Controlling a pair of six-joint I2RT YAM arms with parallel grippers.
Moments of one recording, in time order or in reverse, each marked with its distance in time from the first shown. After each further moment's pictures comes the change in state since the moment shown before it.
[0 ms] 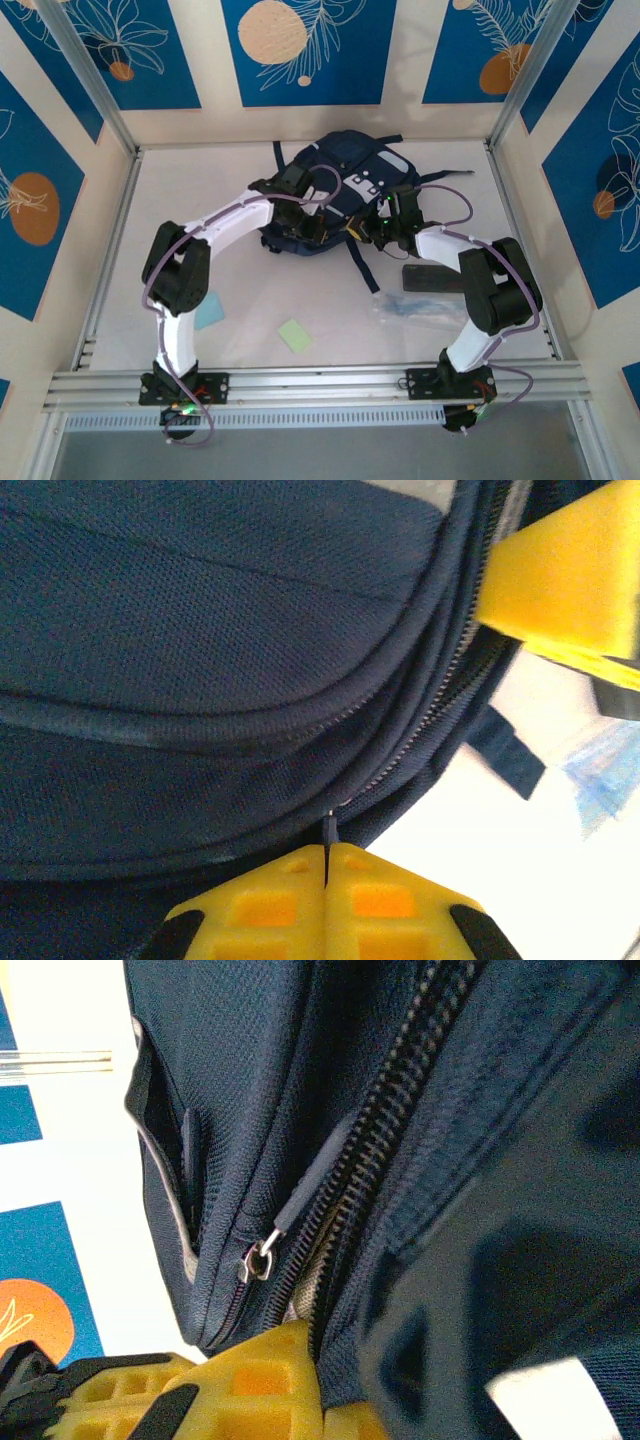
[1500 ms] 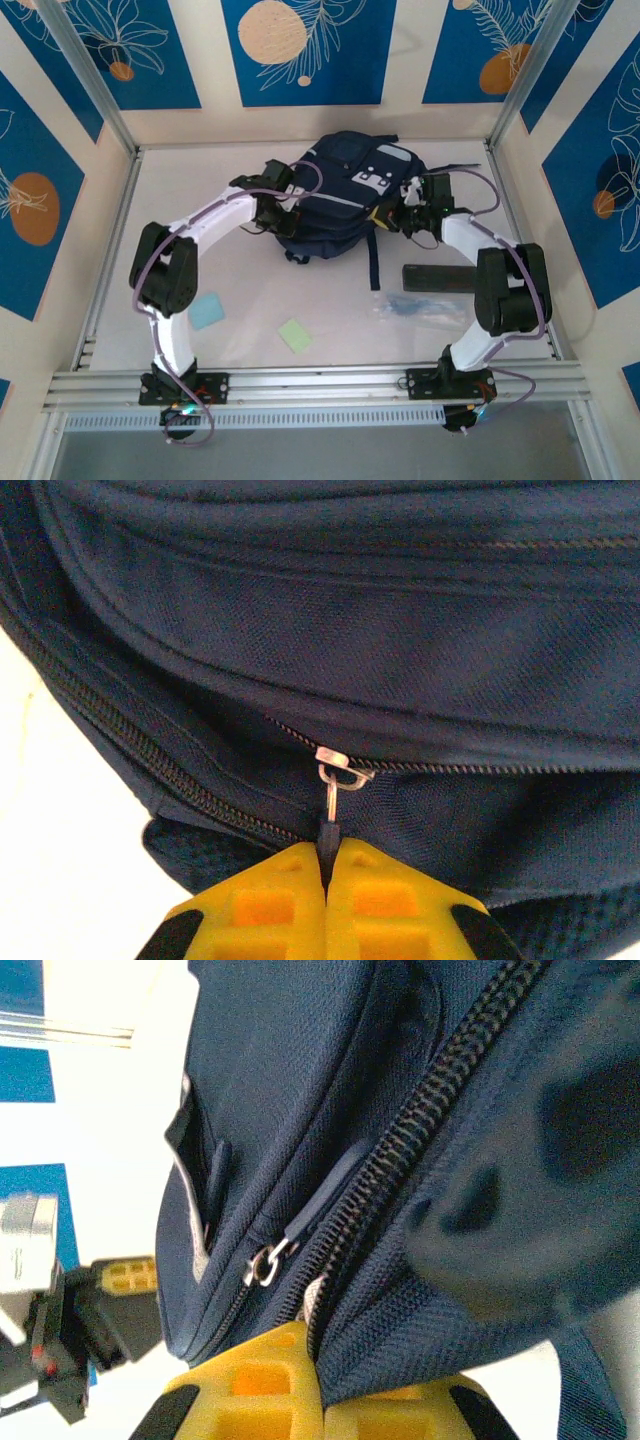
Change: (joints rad) left arm 0.090 -0.082 -0.061 -0.056 -0.230 0.127; right arm -0.227 -0.020 0.120 -0.242 -0.192 -0.348
